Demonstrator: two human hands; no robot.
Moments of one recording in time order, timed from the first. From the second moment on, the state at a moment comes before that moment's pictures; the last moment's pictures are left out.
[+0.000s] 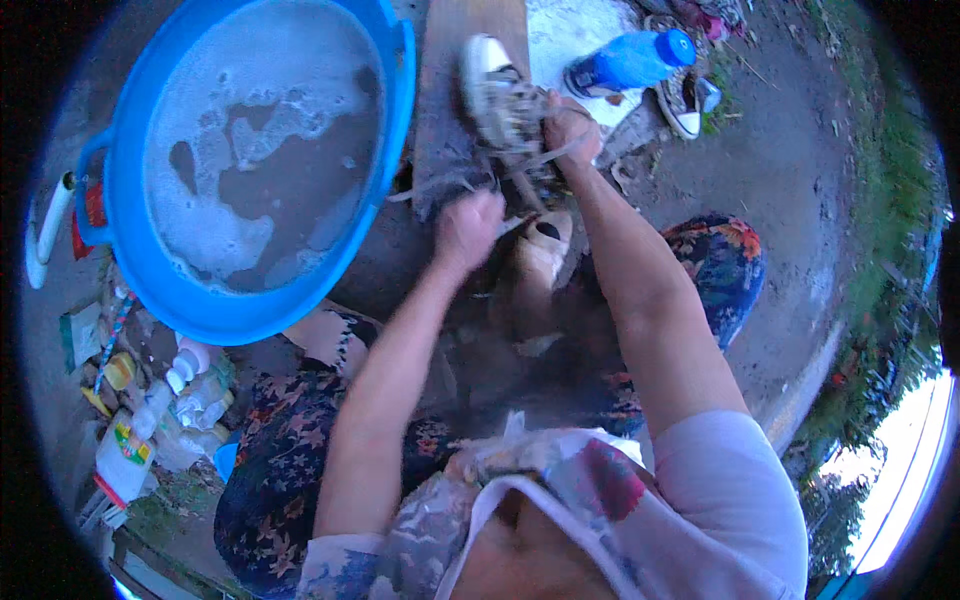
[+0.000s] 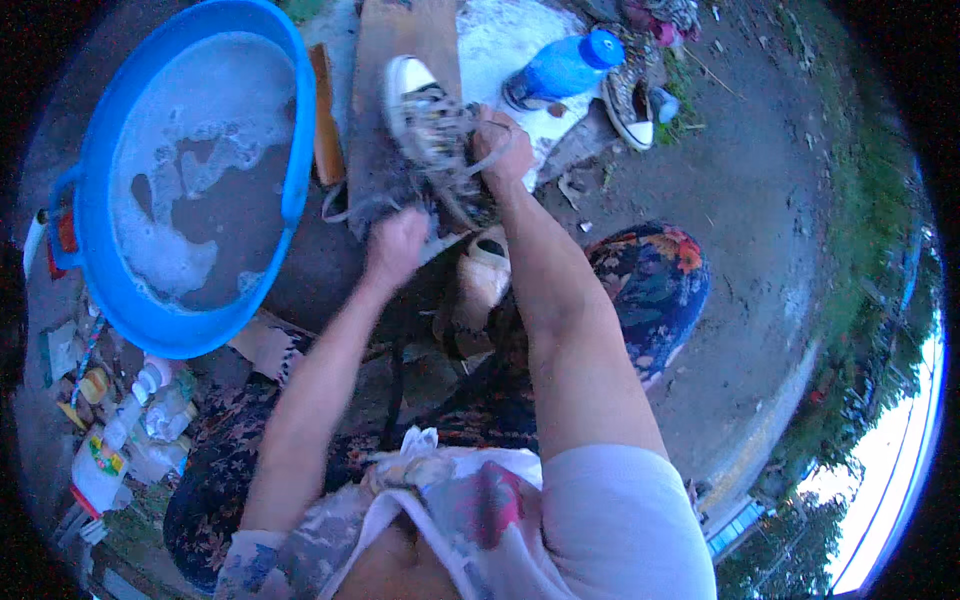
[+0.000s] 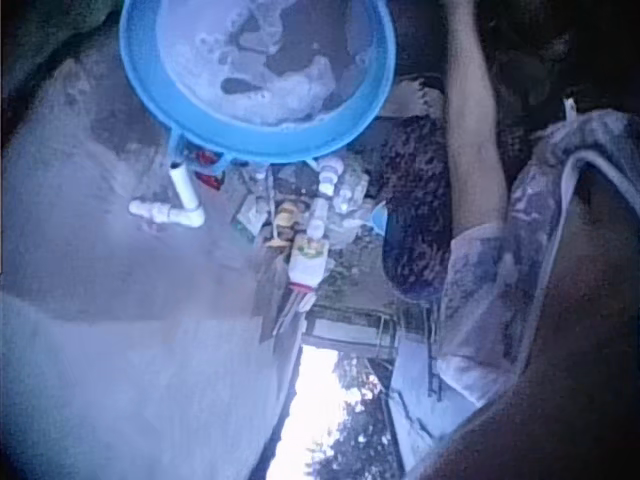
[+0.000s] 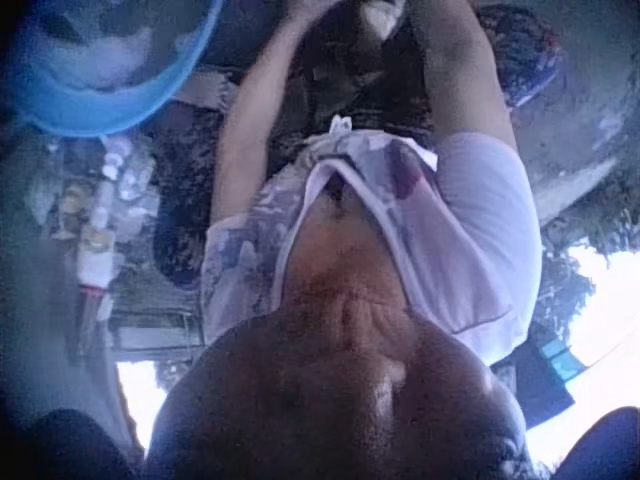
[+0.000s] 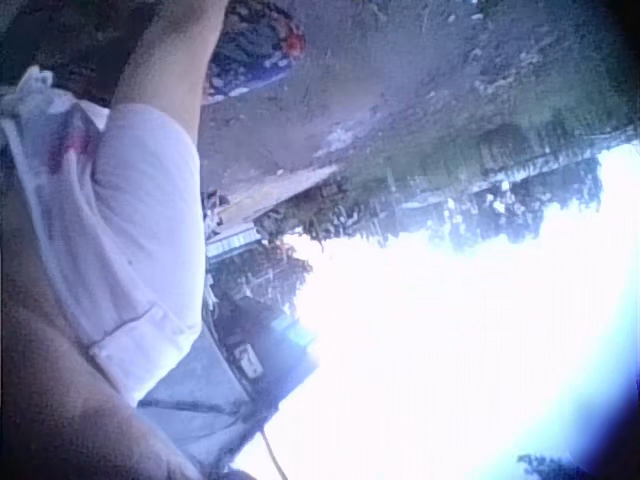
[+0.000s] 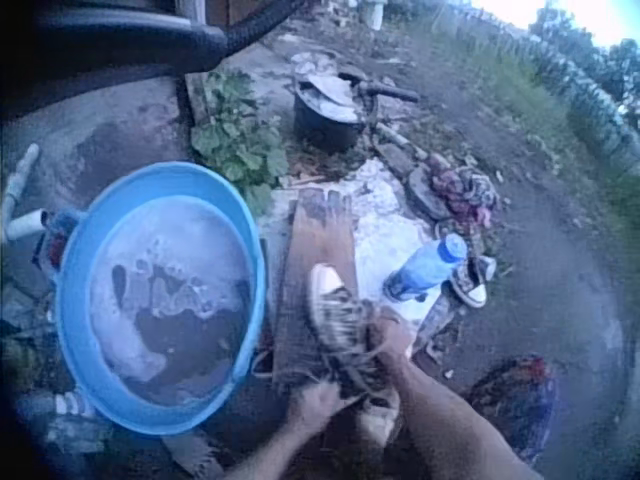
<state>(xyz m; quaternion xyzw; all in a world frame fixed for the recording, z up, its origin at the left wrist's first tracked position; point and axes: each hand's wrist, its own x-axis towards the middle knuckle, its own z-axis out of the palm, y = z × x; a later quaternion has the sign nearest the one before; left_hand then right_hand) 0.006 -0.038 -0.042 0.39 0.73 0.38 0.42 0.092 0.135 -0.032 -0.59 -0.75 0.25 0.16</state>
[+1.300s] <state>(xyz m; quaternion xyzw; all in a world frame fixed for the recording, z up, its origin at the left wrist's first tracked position) 0.043 -0.030 -0.016 0.12 0.85 0.43 0.27 0.073 0.129 0.015 -0.18 -0.98 0.06 0.00</state>
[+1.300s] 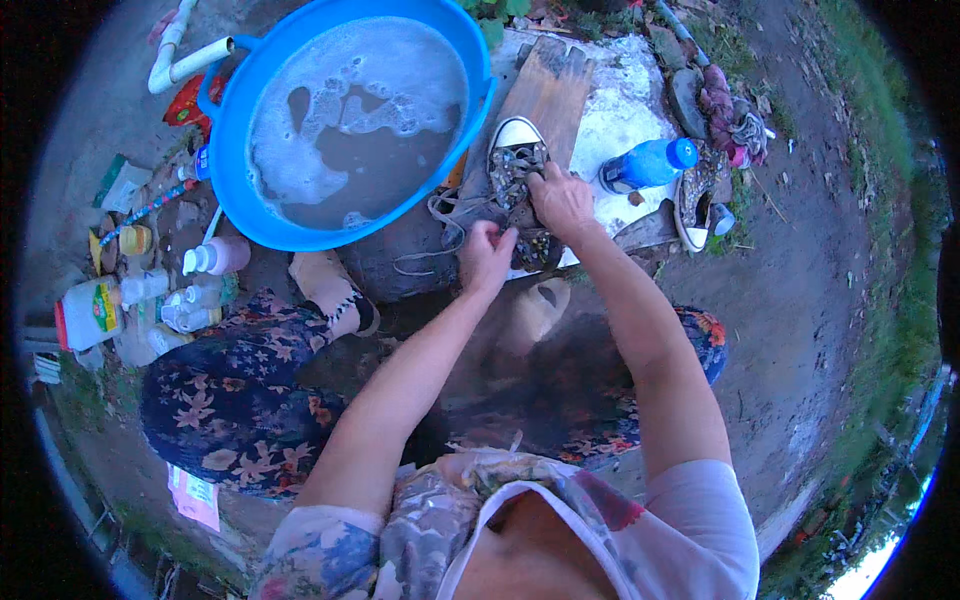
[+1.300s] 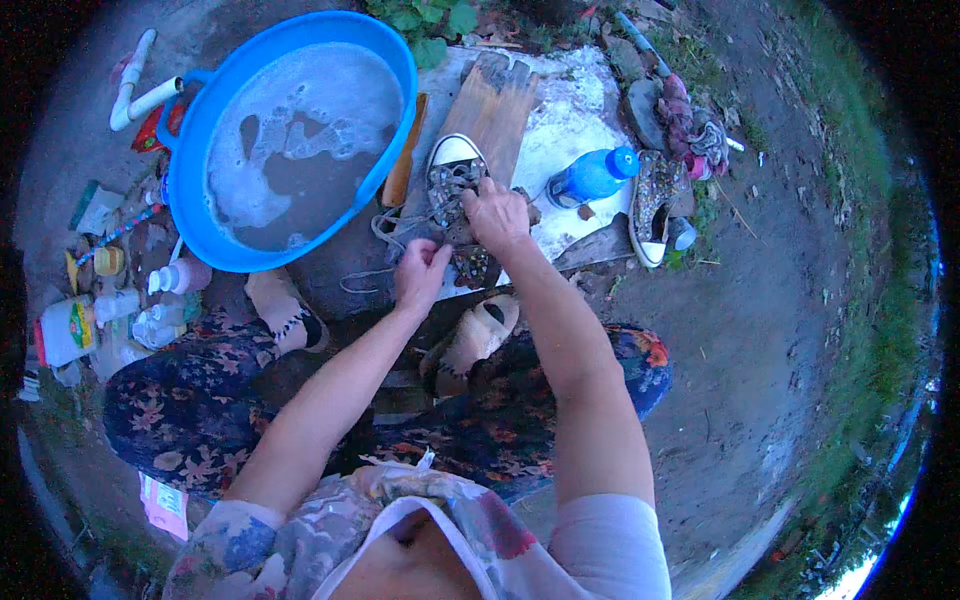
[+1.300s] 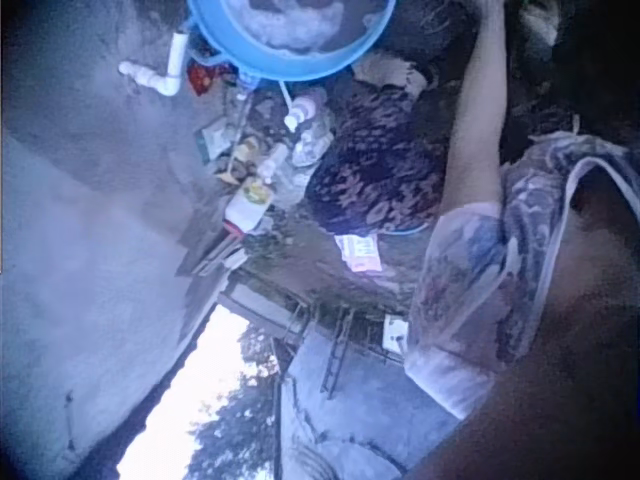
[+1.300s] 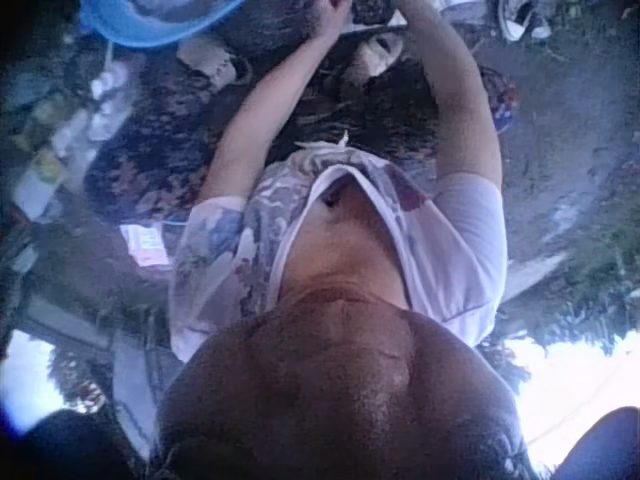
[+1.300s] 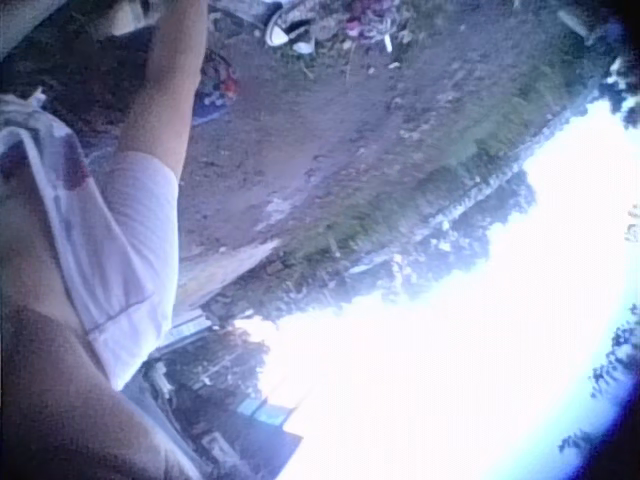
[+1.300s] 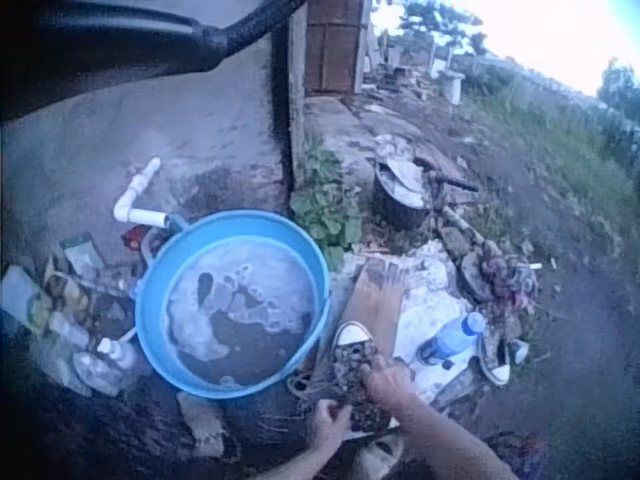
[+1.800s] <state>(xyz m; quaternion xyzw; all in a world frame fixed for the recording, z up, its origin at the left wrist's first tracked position) -0.036 0.026 0.000 0.19 0.88 0.40 0.19 0.140 0.171 0.077 -0.06 -0.98 0.16 -0.02</state>
